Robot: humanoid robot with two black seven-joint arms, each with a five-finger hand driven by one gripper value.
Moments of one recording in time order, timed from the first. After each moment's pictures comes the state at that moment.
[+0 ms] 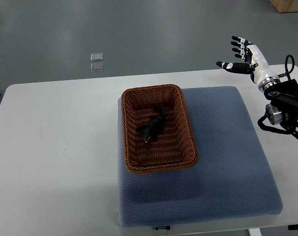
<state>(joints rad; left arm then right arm) -0.02 0.00 -0.09 -0.17 0.04 0.00 0.11 0.92 -0.38 0.19 0.67 -0.15 -0.24 0.48</state>
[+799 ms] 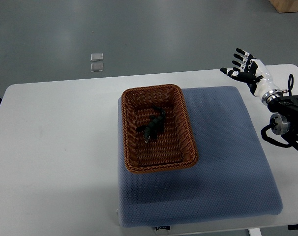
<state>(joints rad) -0.02 0.00 -0.09 -0.17 0.04 0.00 0.11 0.81 -0.38 0.34 0.67 -0.10 -0.05 0.48</state>
